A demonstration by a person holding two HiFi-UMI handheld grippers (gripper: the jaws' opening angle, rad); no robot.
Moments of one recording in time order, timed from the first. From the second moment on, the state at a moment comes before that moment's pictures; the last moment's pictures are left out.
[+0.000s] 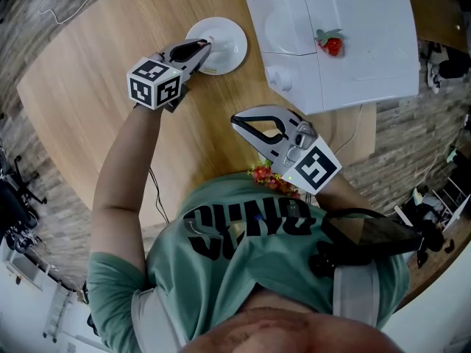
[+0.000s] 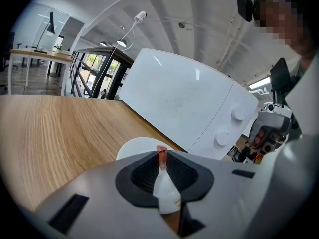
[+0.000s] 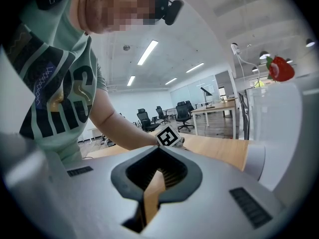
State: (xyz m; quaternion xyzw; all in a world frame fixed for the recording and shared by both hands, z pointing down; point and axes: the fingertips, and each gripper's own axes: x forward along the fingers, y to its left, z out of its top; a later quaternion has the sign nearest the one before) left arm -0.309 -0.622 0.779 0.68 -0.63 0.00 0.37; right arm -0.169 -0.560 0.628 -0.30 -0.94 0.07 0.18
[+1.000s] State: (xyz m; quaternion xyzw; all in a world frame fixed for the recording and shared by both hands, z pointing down) left arm -0.301 -0.627 0.758 0.70 -0.63 0.02 0.33; right arm -0.168 -0.550 0.617 -0.31 -0.93 0.06 0.17
